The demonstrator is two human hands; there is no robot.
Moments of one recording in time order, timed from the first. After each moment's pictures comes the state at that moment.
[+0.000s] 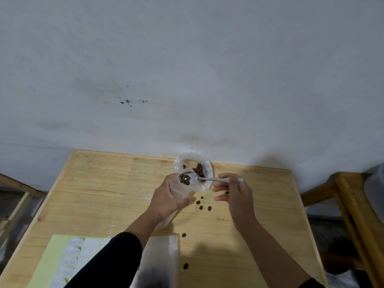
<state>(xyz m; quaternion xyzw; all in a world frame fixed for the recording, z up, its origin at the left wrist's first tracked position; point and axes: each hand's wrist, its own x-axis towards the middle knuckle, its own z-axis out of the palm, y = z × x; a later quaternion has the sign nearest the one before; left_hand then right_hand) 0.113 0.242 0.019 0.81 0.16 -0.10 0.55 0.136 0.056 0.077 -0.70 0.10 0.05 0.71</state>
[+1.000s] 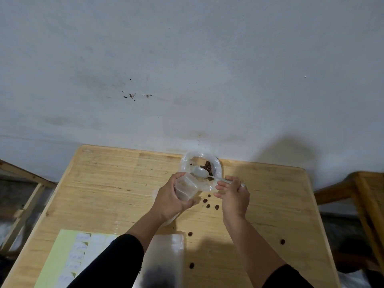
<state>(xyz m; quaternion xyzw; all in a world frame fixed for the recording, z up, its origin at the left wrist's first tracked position) 0.109 0.245 0.022 0.81 0.15 -0.10 0.56 0.151 0.090 0.036 -0.69 0.30 0.02 0.66</state>
